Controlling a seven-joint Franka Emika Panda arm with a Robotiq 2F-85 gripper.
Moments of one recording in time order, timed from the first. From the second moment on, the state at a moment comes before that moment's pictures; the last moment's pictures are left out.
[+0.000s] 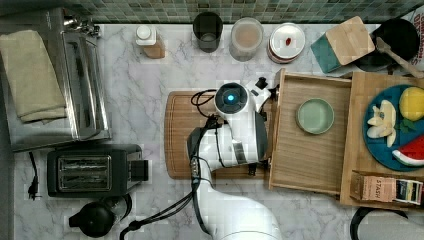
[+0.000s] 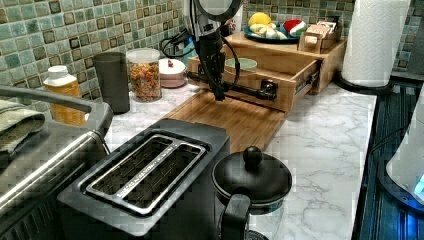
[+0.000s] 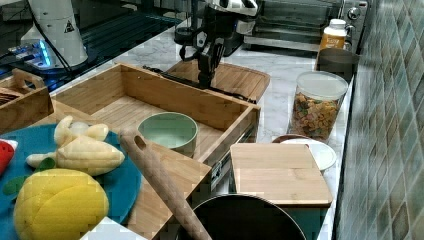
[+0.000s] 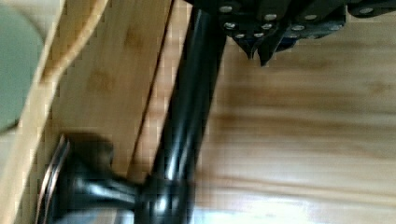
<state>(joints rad) -0.05 0.30 -0.01 -2.17 -0.29 0.80 -0.70</state>
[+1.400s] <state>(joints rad) -0.25 0.44 -0.21 -1.93 -0.10 0.72 -1.01</state>
